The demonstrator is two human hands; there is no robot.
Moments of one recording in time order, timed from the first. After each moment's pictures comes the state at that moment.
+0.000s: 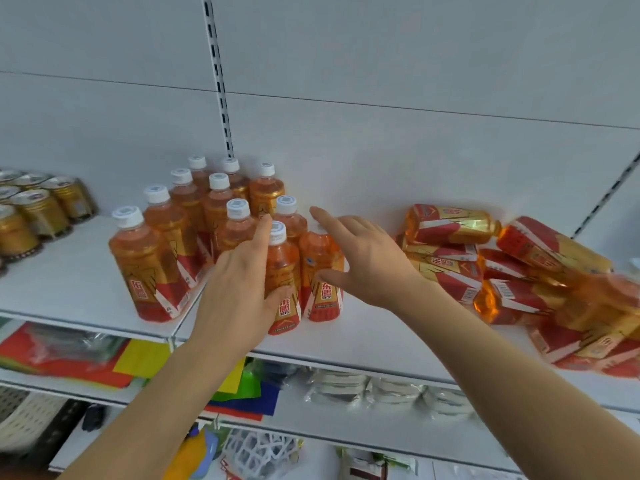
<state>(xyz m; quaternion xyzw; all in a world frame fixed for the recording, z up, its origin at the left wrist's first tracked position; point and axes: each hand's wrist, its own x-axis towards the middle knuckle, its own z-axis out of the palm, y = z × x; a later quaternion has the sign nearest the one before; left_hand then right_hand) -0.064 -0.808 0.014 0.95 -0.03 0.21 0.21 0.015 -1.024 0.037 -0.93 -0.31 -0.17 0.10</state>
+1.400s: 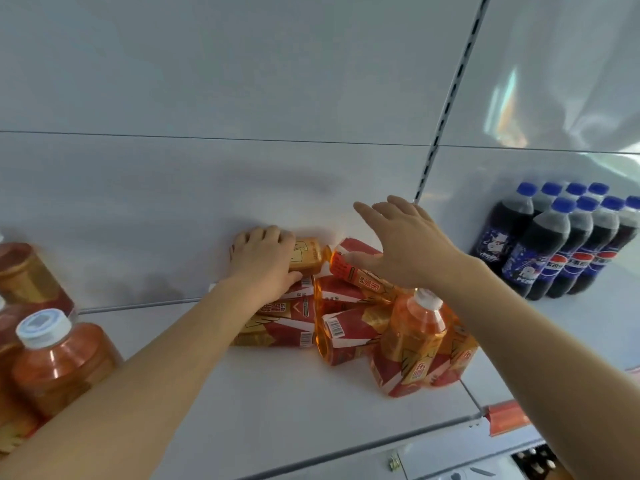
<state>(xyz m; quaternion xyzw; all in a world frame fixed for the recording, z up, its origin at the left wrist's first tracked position) 0.149 -1.094 0.020 0.96 -0.25 0.15 0.00 0.043 -1.318 0.109 -0.99 -0.02 -0.09 -0.06</state>
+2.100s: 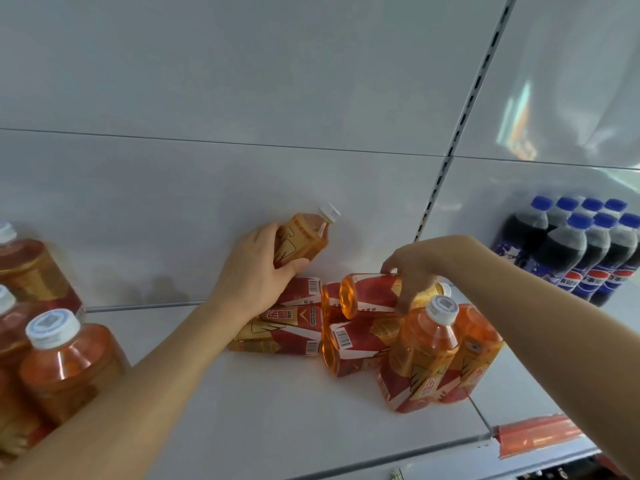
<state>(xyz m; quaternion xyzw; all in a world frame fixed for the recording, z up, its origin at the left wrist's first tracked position) 0.126 -1.065 0.032 0.91 -0.21 0.15 0.33 0.097 -1.346 0.101 -0.95 0.03 0.28 -0.15</state>
